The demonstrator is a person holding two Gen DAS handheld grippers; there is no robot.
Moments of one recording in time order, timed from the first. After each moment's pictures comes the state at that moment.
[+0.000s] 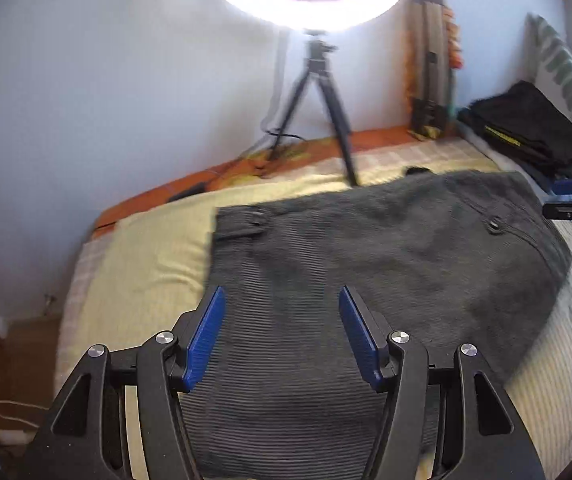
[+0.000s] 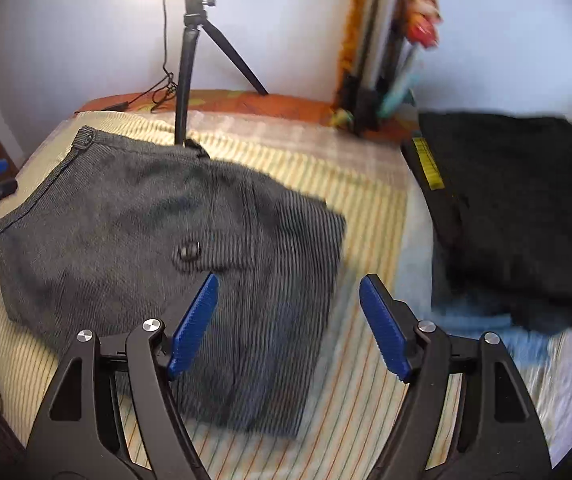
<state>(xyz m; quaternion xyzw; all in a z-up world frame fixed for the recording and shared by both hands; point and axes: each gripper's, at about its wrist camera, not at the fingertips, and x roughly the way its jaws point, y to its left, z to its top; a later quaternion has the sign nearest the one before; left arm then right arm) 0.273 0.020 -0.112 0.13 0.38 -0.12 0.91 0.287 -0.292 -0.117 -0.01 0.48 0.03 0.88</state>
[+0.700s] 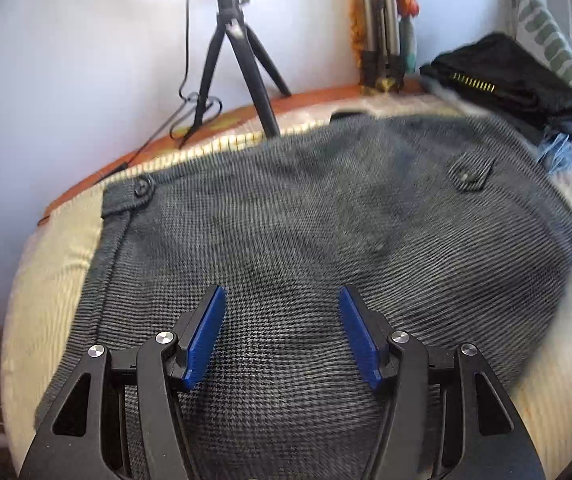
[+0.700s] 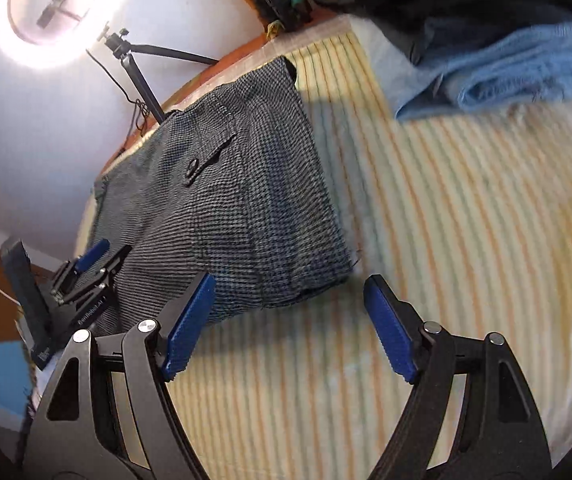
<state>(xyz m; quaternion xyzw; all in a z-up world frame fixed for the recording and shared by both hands) 0.280 -0.045 -0.167 0.13 0.39 -0.15 0.90 0.220 -0.321 -0.178 0.30 0.48 0.03 0.82</state>
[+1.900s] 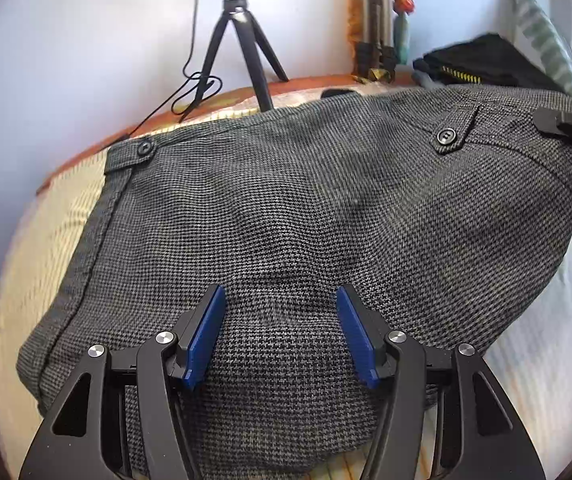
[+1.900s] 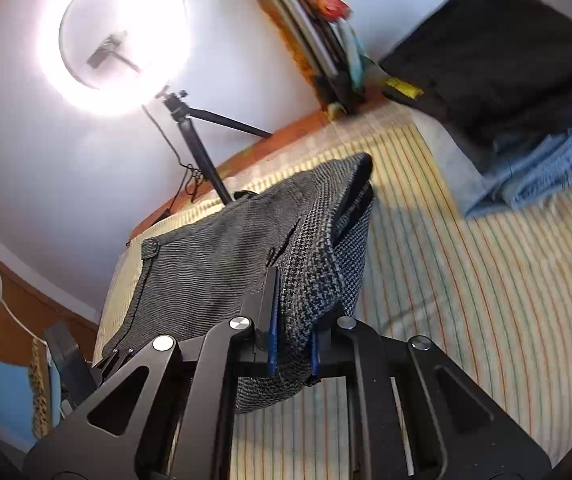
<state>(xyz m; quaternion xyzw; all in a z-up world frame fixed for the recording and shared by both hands) 0.252 -0.035 -0.170 0.09 0.41 -0.16 0.89 0.241 -0.284 -0.104 0.25 0.38 0.04 0.89</state>
